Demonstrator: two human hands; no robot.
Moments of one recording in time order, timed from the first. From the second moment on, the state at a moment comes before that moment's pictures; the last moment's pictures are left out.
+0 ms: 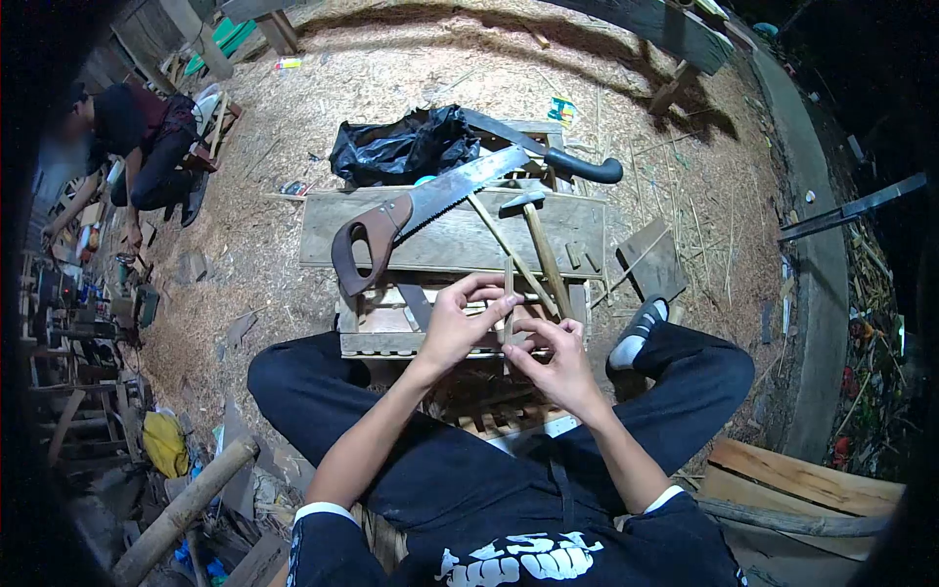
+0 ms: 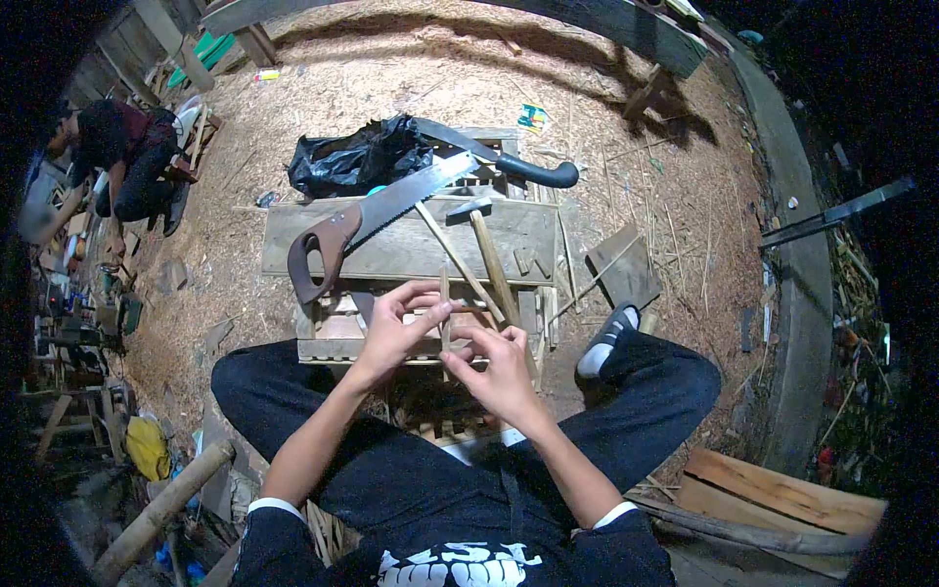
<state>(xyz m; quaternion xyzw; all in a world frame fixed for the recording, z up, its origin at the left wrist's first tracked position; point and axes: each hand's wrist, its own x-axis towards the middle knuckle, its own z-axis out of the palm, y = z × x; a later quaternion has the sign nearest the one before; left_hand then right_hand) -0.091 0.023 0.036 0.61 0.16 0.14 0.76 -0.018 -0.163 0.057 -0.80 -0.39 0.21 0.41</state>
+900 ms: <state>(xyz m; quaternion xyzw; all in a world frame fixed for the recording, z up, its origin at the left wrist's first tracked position) -0.074 0.006 0.033 0.66 0.20 0.13 0.71 0.027 -0.165 0.044 -0.78 -0.44 0.20 0.40</state>
